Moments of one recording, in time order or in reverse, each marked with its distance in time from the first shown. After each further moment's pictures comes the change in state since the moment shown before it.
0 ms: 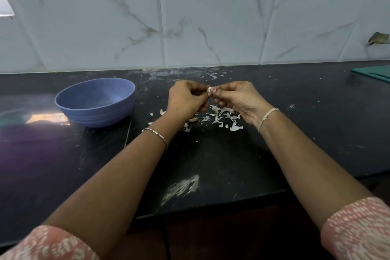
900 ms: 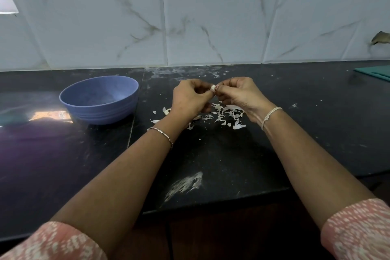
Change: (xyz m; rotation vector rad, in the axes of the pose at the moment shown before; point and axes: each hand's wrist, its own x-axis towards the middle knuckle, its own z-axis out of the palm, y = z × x) left_hand -0.006 0.004 0.003 -0.032 0.029 -0.044; right_hand -0.002 -0.003 0.005 -0.179 0.028 -0.107
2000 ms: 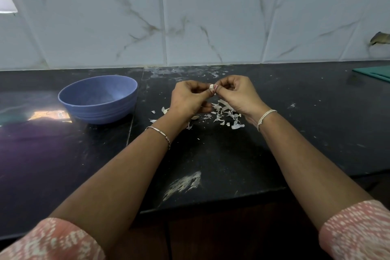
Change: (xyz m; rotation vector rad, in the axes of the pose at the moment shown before) left_hand 0.002 -0.005 0.001 -0.208 -0.043 -0.090; right_hand 0.000 0.004 0.004 -0.180 0.096 -0.149
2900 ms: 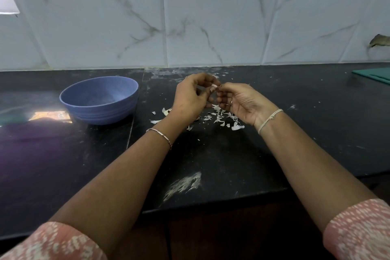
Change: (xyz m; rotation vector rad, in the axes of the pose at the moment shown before) left_hand -0.006 0.010 0.002 0.209 -0.013 0.286; right_hand -0.002 -0.007 -0.006 0.530 -0.192 0.372
